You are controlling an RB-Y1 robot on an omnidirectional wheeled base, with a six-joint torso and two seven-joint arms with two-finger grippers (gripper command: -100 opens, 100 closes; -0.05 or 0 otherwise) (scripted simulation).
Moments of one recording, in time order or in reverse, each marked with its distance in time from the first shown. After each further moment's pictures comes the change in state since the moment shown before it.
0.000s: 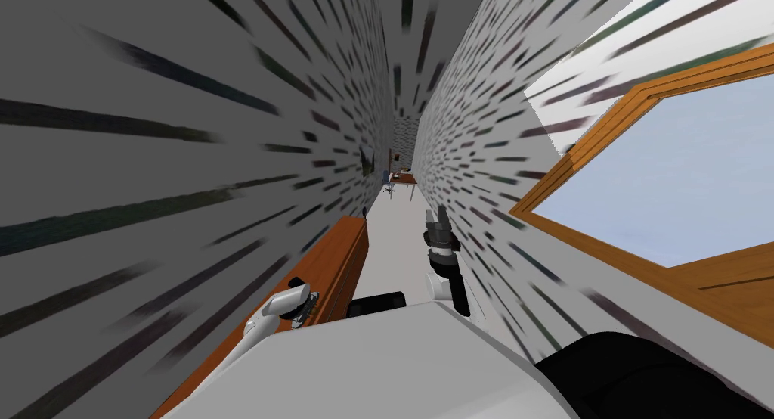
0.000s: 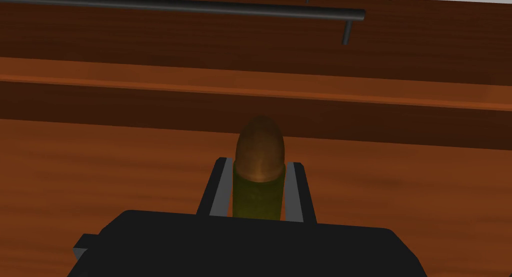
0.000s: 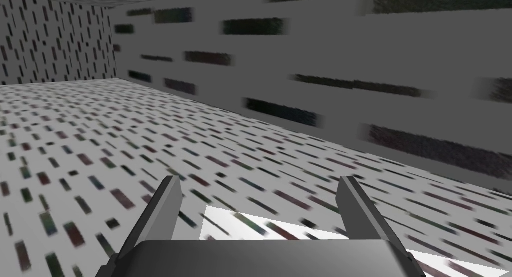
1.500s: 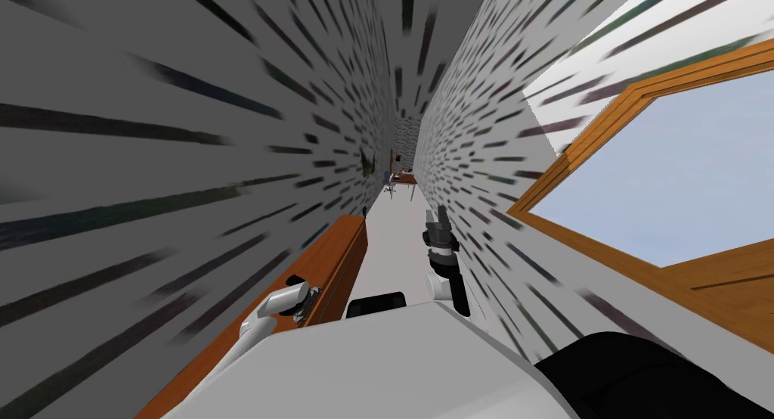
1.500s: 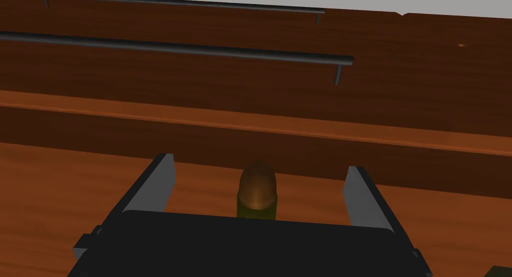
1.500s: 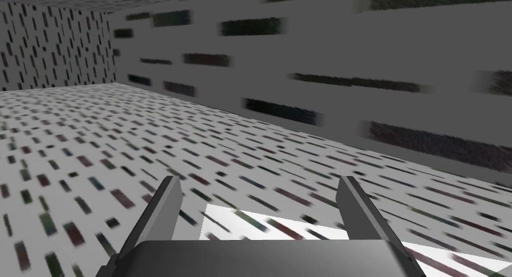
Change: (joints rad) left arm 0.050 0.007 0.014 -0.148 0.008 0.025 -0.006; right arm 0.000 0.000 0.000 0.000 0.000 0.000 0.000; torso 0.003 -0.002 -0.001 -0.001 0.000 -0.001
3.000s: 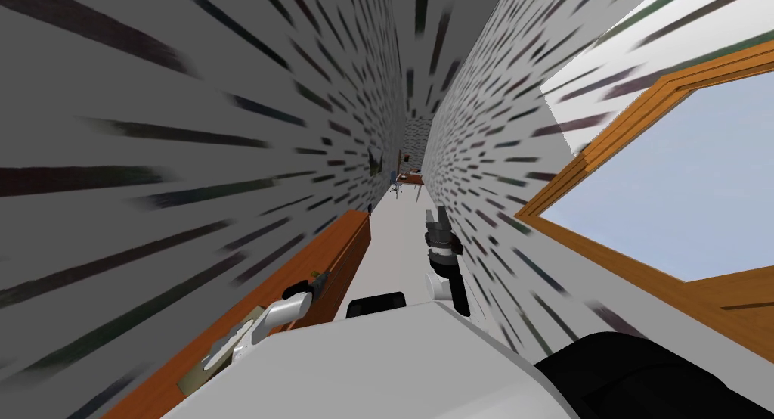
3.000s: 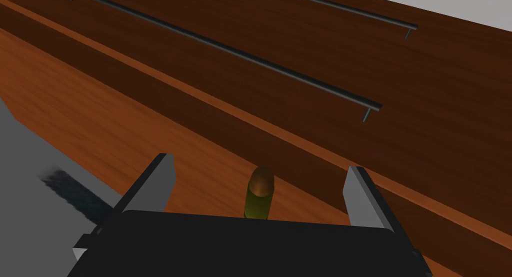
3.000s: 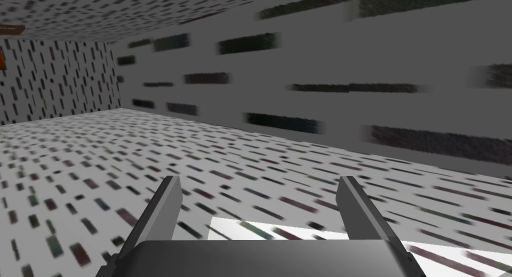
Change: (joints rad) left arm 0.207 -0.104 0.000 -0.341 -0.111 -0.323 0.089; right arm 0.000 0.000 0.000 0.000 0.000 0.000 0.000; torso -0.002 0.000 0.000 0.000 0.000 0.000
